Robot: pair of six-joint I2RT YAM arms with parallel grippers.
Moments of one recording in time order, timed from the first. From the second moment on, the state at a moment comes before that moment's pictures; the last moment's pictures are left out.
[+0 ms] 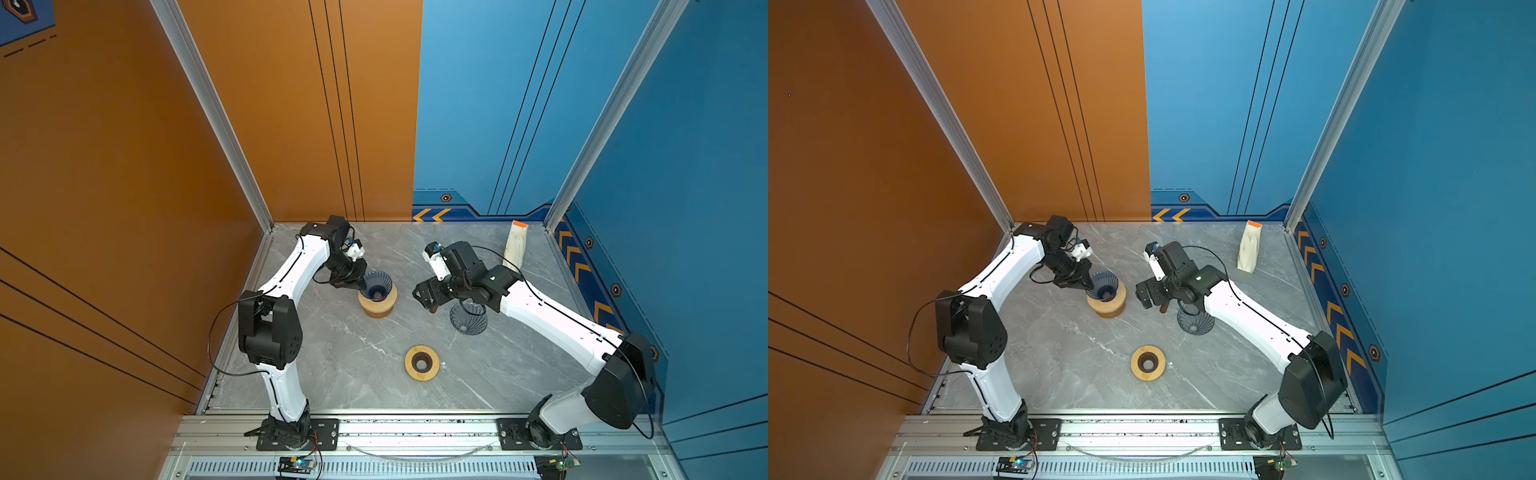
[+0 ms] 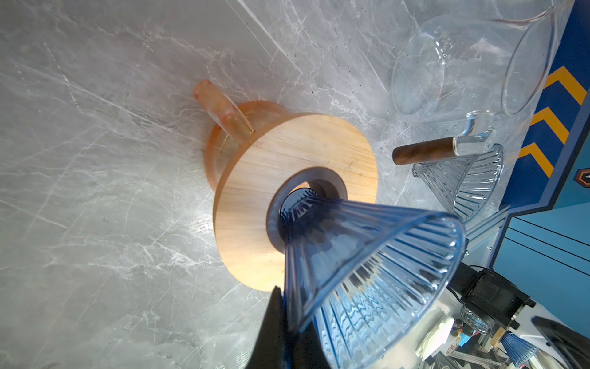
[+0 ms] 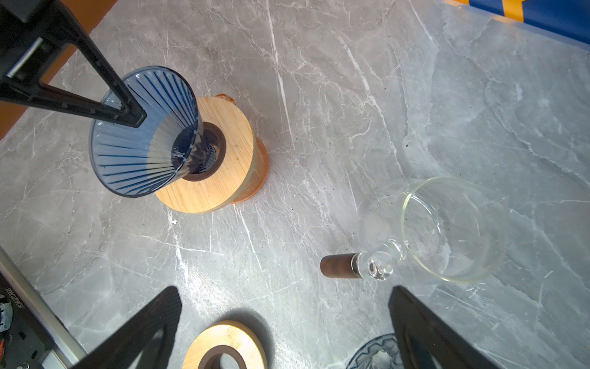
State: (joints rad) left arm -0.22 1.86 1.70 -1.27 0.43 -0.15; right arm 0.68 1.53 1.34 -0.66 -0.04 0.17
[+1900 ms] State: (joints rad) left arm -0.20 1.83 1.68 -1.13 0.42 -0.23; right arm 0.74 2.02 1.87 -0.80 -0.12 0.39
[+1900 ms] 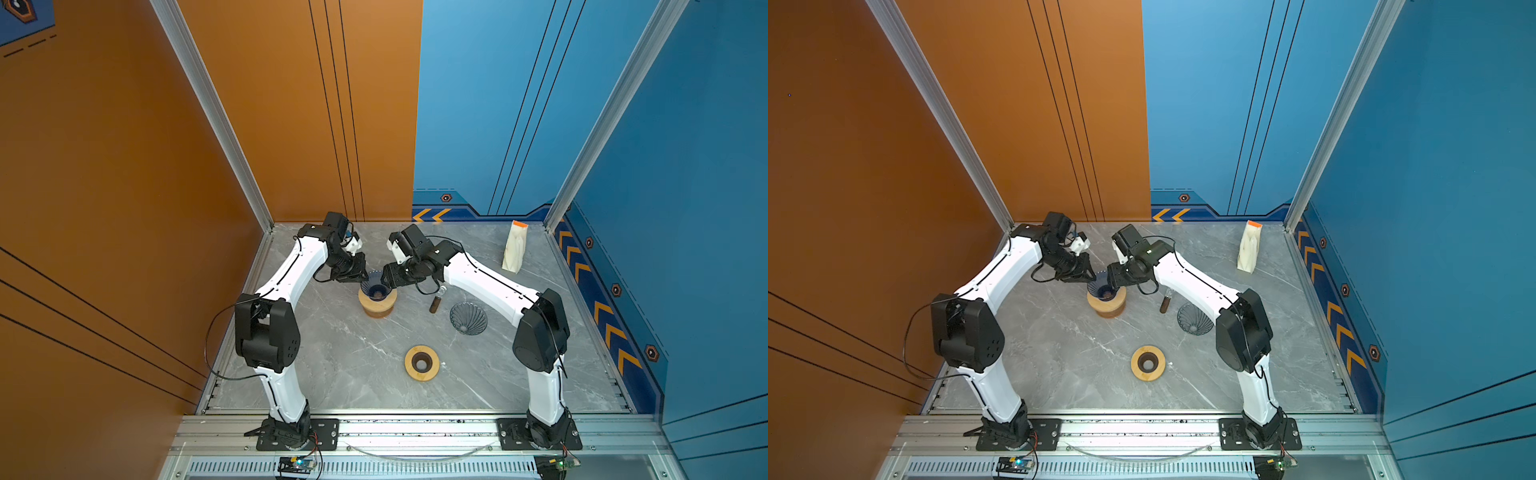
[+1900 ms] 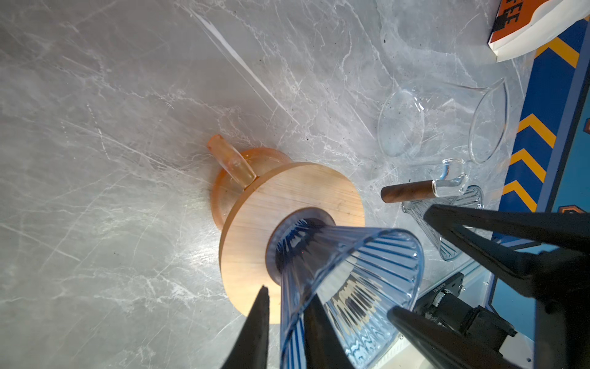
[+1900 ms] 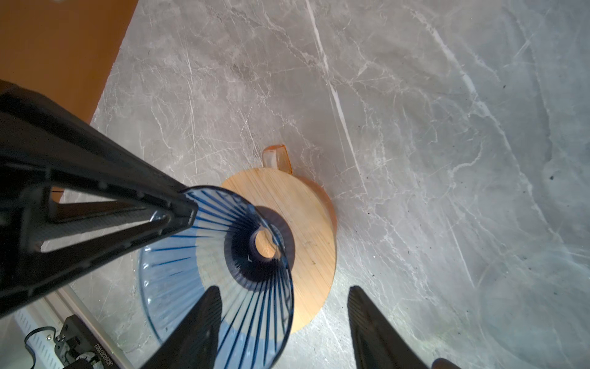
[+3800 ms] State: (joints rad) left arm -0.19 1.73 1.56 -1.07 0.42 -0.24; right arm 0.75 1.99 1.89 -0.84 -0.11 0.46
